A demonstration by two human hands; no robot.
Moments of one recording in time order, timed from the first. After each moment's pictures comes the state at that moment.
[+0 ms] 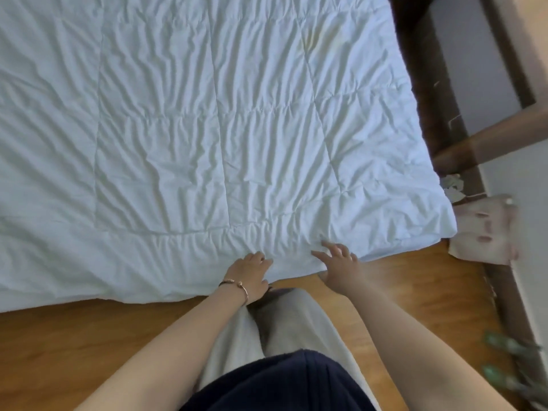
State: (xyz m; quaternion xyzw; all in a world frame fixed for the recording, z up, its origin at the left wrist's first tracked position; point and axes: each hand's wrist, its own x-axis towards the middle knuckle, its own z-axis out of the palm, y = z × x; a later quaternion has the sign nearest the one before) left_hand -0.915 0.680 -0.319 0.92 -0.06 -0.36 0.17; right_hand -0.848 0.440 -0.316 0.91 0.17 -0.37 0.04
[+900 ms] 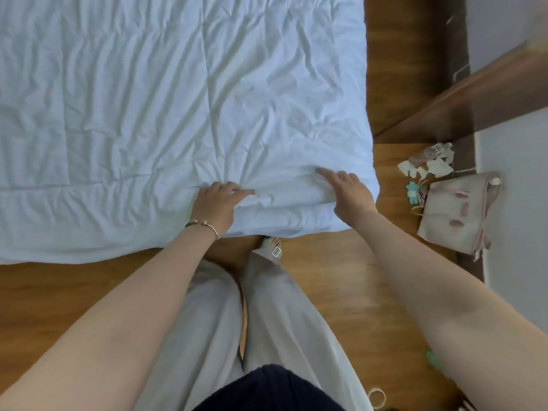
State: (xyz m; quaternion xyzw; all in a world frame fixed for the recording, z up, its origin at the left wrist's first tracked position) left_hand -0.766 0.422 -0.355 0.97 0.02 -0.20 0.13; right_hand -0.640 0.148 -0.336 0.94 0.24 -0.26 -0.03
